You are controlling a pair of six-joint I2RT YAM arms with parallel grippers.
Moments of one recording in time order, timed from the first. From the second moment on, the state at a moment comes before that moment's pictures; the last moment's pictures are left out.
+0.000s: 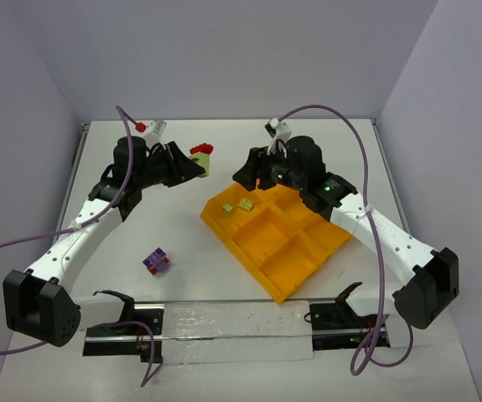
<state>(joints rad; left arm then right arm) -0.36 1.24 1.05 -0.21 0.37 -0.67 0.62 1.29 1.15 -0.20 -0.20 0.40</state>
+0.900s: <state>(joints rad) -0.35 1.25 0.94 0.10 0.68 -0.75 0.50 1.31 1.11 0.02 -0.42 0.65</state>
